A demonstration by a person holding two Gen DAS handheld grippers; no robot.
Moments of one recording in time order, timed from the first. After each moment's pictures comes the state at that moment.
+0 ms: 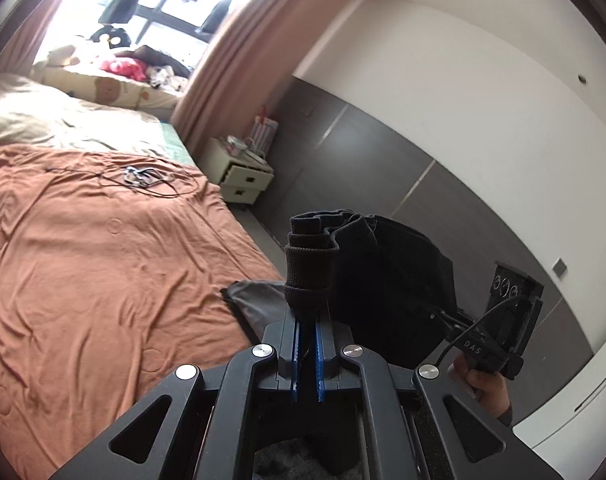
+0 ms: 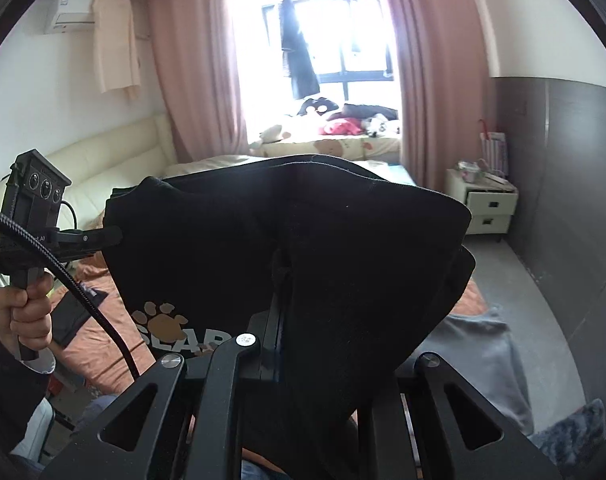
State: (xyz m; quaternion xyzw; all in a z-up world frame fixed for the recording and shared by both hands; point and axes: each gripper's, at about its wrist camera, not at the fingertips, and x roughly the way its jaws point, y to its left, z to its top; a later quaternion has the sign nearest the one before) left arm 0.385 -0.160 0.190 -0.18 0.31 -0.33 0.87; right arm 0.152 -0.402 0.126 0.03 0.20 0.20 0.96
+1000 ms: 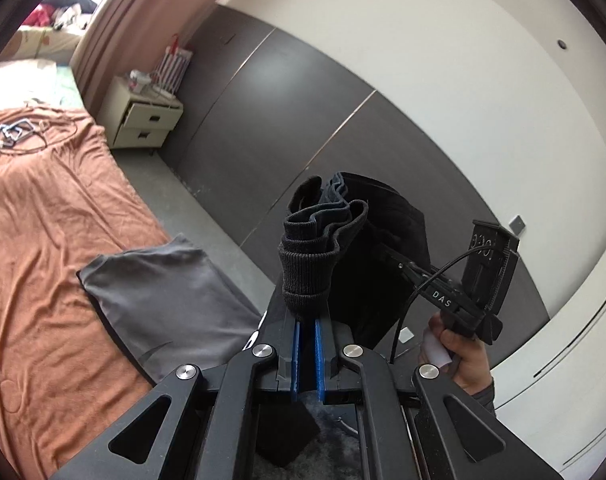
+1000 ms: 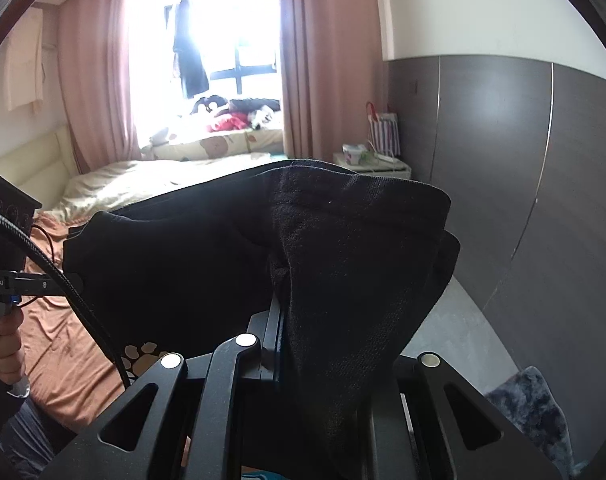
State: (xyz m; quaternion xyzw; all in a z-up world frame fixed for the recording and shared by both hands) left arm 0.487 -0.379 0.128 -0.18 0.37 -0.47 0.78; right arm 0.135 -0.441 0.125 0.03 0.24 0.03 0.97
